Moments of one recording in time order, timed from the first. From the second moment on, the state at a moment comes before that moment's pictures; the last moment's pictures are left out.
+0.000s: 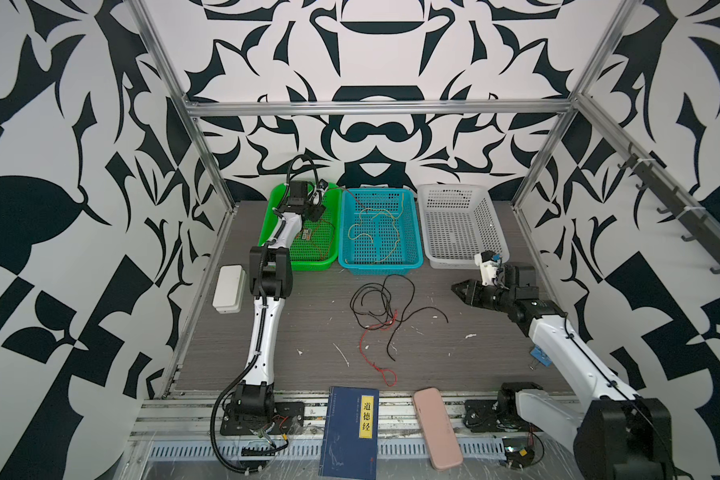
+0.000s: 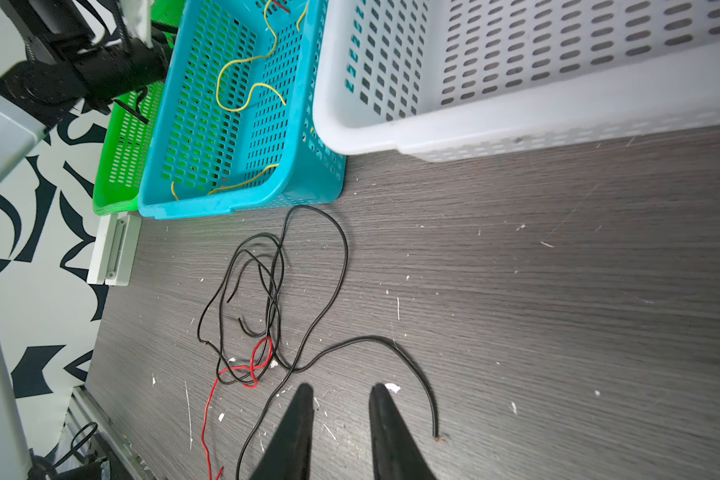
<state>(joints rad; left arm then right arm) -0.11 2.75 2.48 -0.33 0.11 0.56 0.02 1.06 0.62 -0.34 -0.57 0.33</state>
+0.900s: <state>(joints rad) -0.06 2.76 2.46 -0.28 0.07 0.47 0.03 1.12 0.62 -0.27 -0.57 0.34</state>
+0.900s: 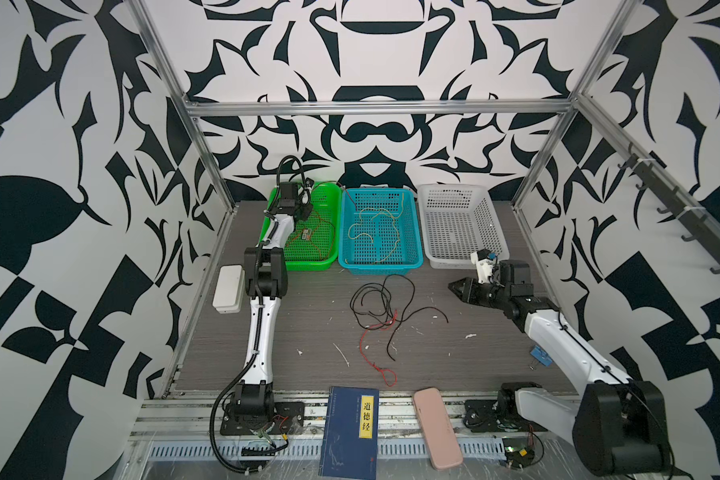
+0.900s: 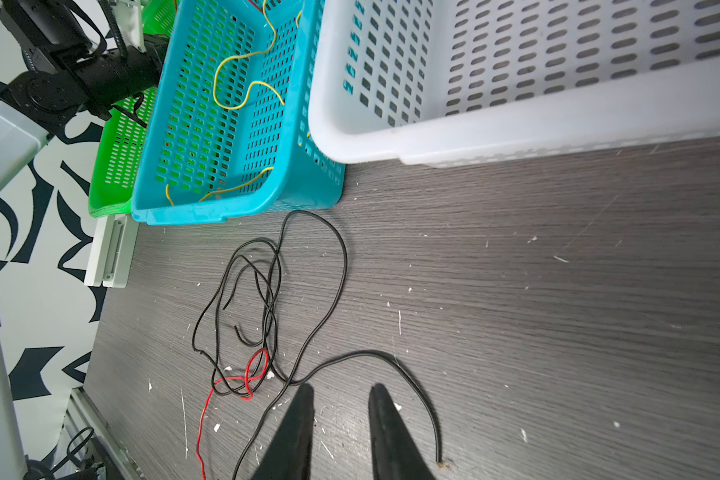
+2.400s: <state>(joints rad) -0.03 2.06 1.74 -0.25 0.05 0.27 0.05 0.89 0.58 -0.34 -0.57 0.38</state>
